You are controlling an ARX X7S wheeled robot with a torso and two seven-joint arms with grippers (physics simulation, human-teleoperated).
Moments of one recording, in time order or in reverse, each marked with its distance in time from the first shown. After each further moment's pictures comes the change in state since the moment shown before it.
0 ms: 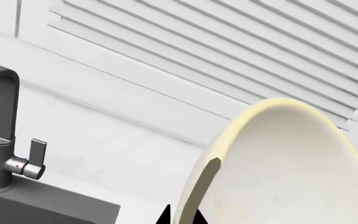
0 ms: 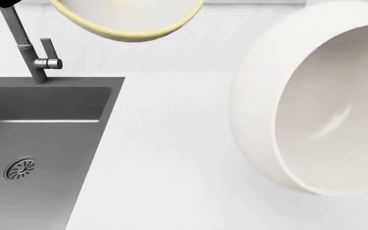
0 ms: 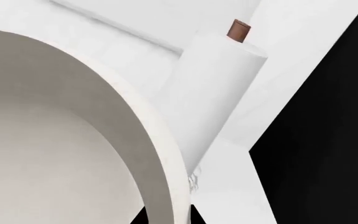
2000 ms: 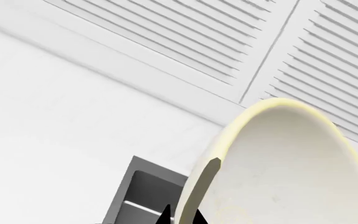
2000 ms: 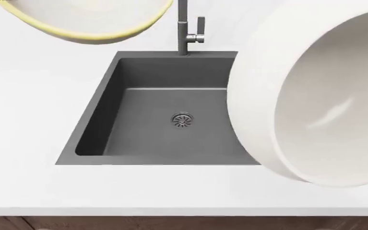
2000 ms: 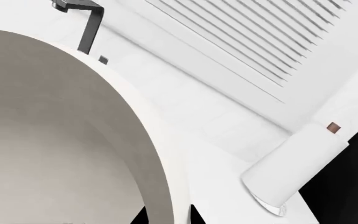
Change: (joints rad) left arm 0.008 -0.146 -0.039 0.108 -0.065 0.026 -0.040; right arm -0.045 -0.072 0.156 0.014 -0.044 0.136 0.015
